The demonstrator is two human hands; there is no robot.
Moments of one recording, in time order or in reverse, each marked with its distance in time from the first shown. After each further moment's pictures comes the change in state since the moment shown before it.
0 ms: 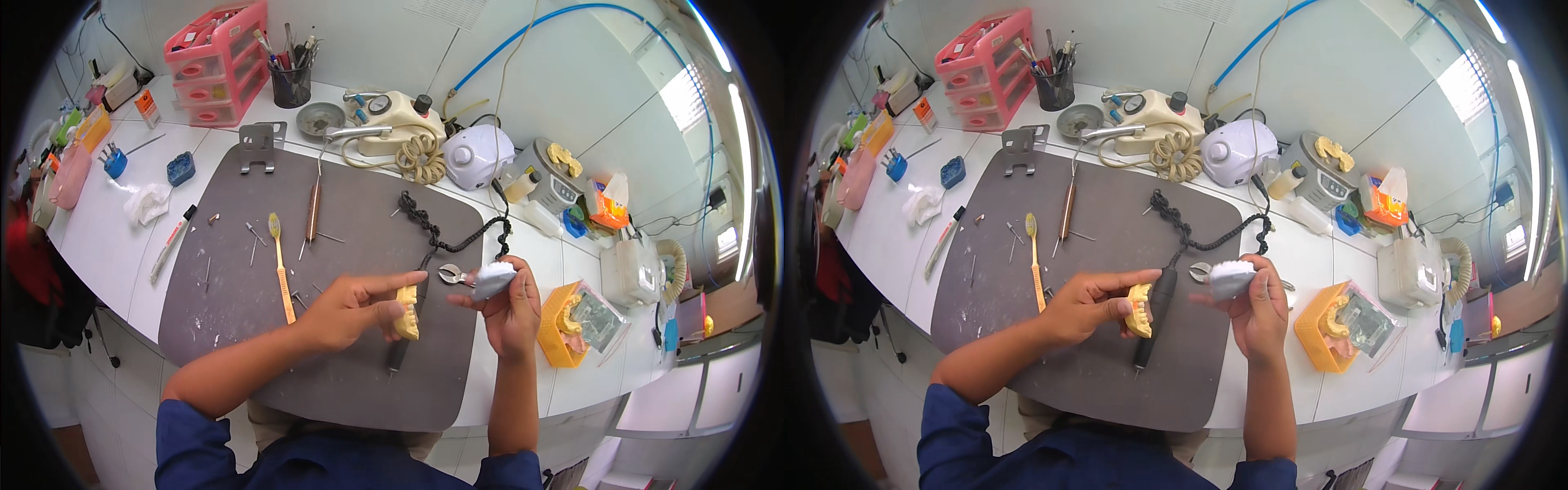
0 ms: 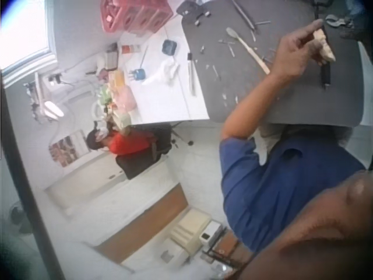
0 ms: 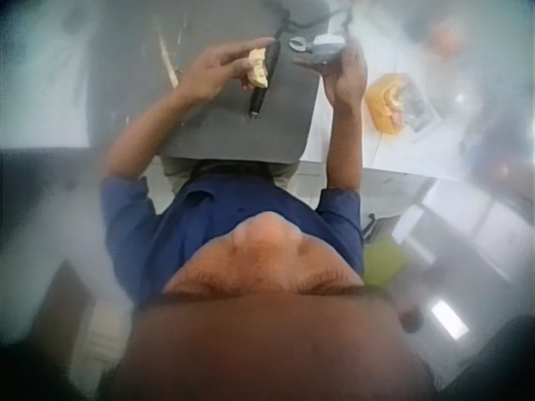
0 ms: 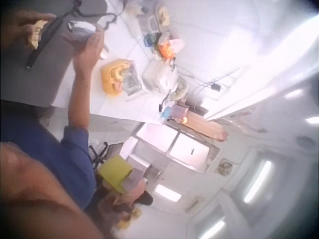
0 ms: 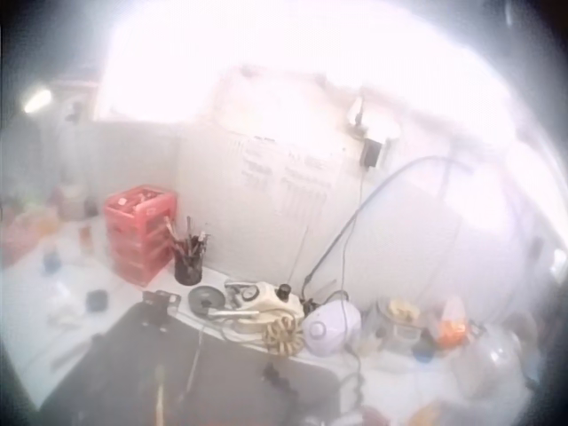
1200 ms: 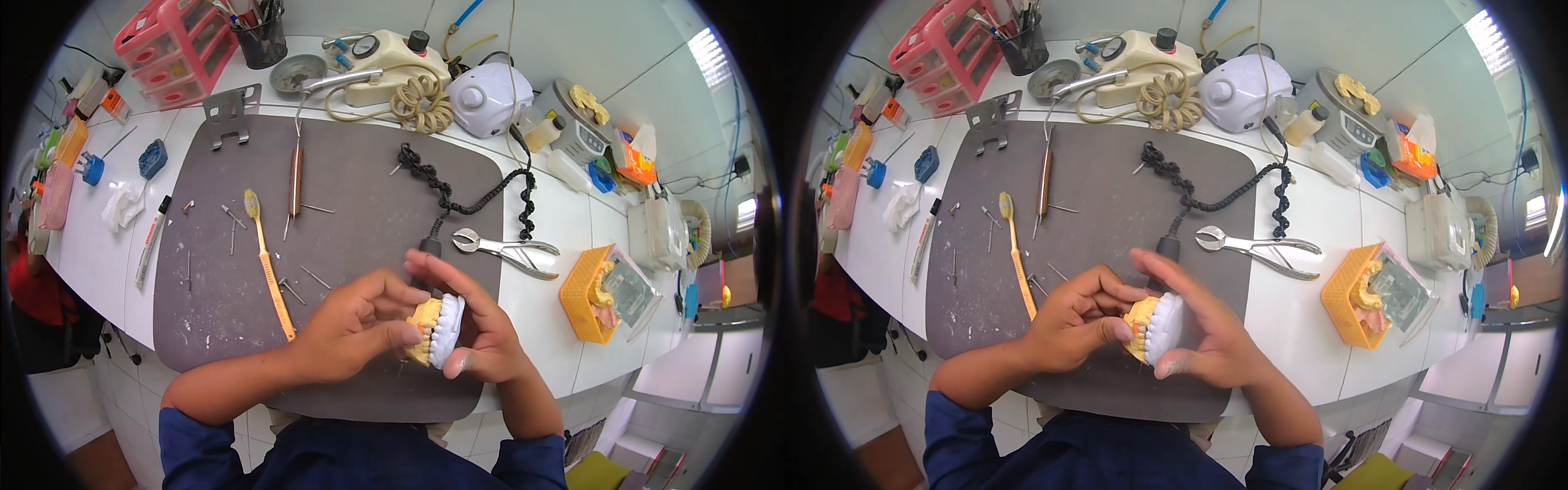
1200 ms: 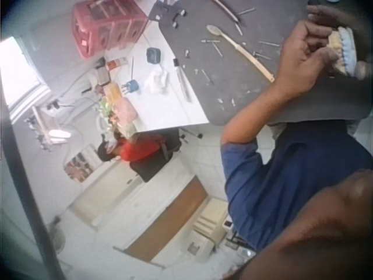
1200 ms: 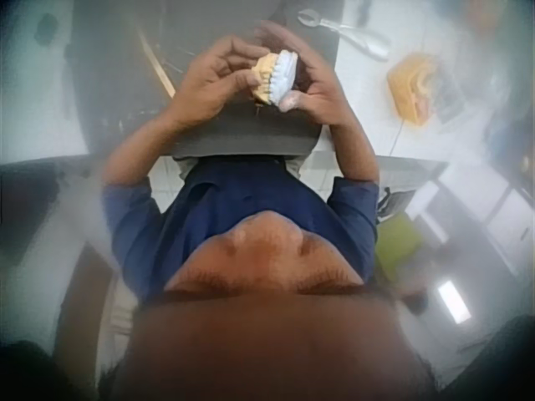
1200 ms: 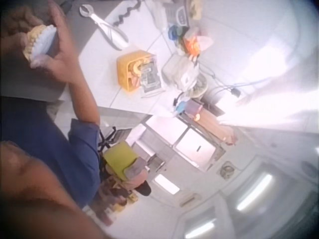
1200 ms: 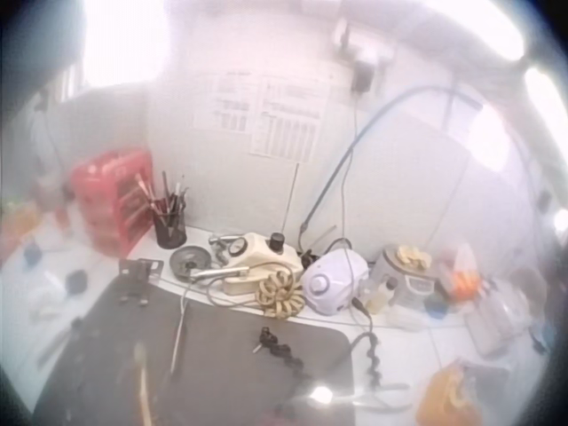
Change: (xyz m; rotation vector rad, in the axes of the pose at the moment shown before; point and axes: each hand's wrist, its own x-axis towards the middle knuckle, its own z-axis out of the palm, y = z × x) left_hand -0.013 -0.010 0.020 -0.061 0.044 0.010; right_hand -0.022 0.029 0.019 -0.246 -0.472 0.050
